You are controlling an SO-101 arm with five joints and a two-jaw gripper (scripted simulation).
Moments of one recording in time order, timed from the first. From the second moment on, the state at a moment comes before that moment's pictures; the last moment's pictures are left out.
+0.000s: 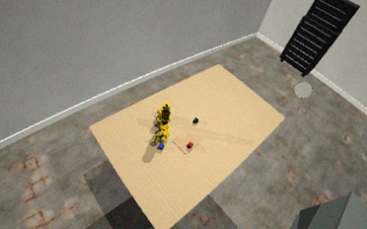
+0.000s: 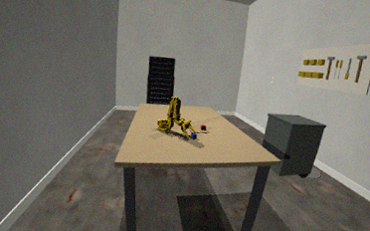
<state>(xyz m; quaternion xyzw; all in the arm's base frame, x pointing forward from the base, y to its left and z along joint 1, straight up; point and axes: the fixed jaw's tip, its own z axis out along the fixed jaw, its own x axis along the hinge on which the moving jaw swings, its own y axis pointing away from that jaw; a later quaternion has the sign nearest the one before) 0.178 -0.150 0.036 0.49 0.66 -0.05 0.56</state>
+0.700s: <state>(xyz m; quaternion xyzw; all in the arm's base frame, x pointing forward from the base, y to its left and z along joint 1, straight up) 0.171 -0.145 0.041 0.56 0.60 0.01 0.58</state>
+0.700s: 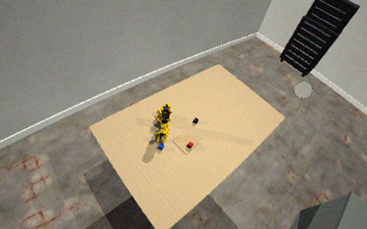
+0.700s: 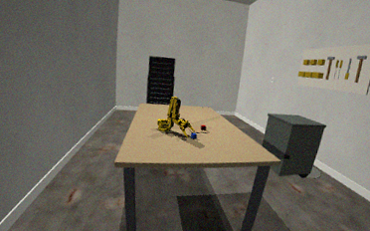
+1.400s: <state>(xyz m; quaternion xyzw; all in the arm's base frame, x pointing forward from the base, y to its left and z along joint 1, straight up) 0.171 -0.145 0.041 0.56 0.60 0.01 0.58</state>
